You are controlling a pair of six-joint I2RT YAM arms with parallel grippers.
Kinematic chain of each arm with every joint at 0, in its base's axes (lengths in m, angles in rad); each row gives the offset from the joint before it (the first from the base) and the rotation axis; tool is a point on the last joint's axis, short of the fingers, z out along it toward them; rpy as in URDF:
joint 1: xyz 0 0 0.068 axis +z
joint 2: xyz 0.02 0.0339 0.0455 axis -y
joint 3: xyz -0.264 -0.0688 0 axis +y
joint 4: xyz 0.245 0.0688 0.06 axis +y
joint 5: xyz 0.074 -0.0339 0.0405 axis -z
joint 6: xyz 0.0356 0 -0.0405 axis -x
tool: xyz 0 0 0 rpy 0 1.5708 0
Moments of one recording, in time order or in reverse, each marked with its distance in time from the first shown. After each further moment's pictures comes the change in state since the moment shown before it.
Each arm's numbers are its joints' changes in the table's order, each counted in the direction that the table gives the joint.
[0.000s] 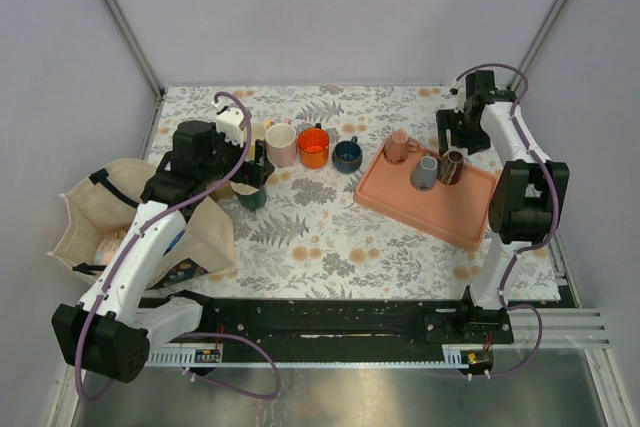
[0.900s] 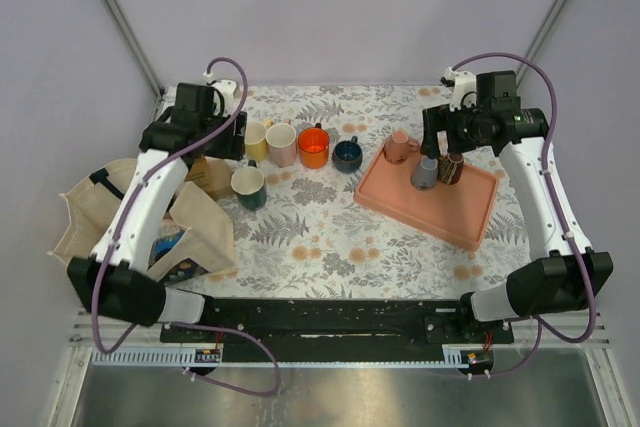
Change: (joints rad) left arm 0.060 -0.364 -0.444 0.472 -0.284 0.030; right arm 0.126 0.522 0.152 0.077 -0.257 0.041
